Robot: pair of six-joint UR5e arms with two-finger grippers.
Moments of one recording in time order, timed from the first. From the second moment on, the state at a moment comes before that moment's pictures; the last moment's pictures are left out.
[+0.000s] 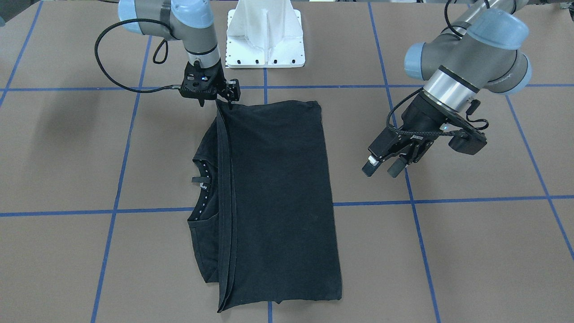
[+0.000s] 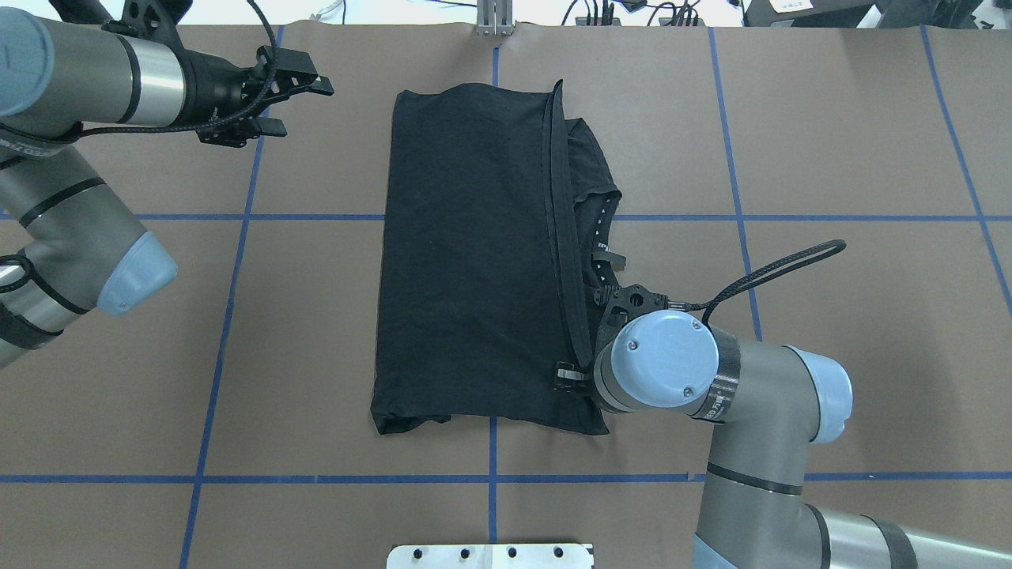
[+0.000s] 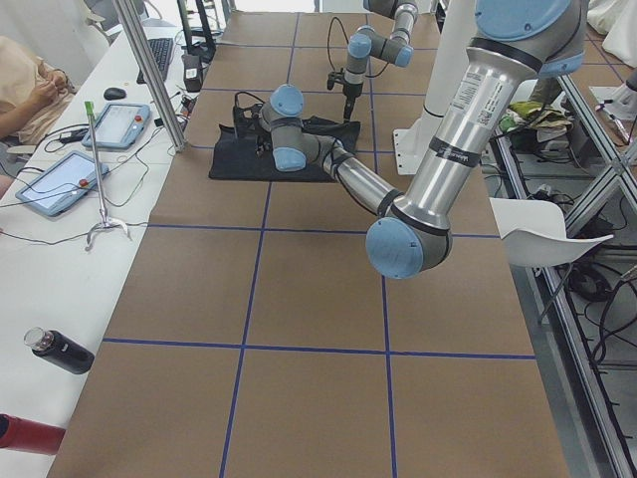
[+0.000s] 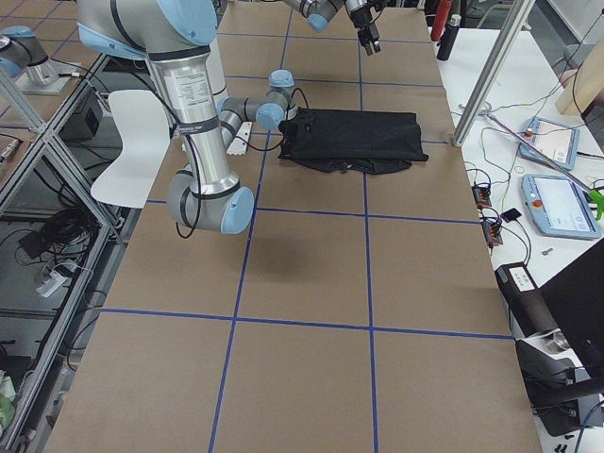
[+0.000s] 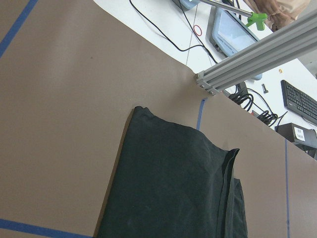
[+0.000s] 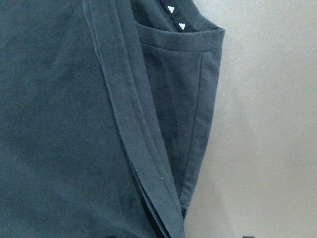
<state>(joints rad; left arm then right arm) -0.91 -2.01 -1.68 -2.39 -1.97 -1.59 0.33 -1.16 1.91 -1.55 1.70 1.51</state>
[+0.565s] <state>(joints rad) -0.91 -2.01 -1.68 -2.39 -1.97 -1.59 0.33 -1.17 1.88 -1.56 1.68 1.29</state>
